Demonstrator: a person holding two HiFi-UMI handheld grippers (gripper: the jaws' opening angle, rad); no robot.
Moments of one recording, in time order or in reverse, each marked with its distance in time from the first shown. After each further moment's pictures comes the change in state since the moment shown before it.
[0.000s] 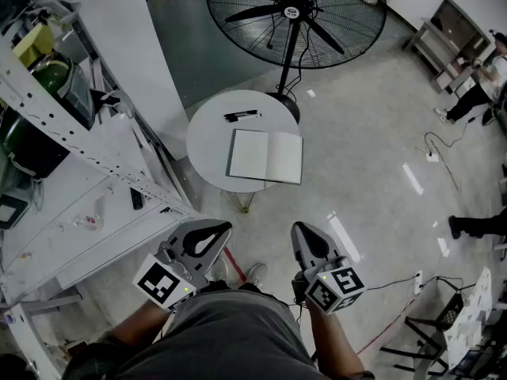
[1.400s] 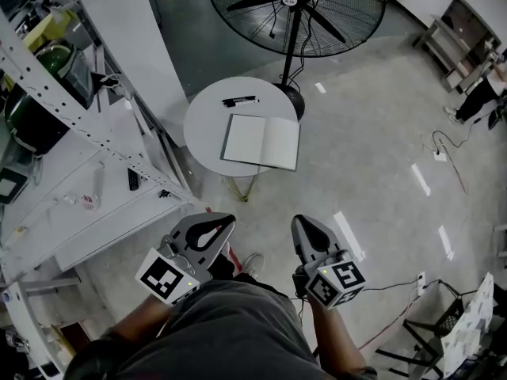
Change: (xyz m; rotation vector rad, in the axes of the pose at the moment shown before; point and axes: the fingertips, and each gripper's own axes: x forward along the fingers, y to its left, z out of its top) left arm 0.026 -0.061 -0.016 0.019 0.038 0.054; right arm -0.044 -0.033 -0.012 0.003 0.010 0.063
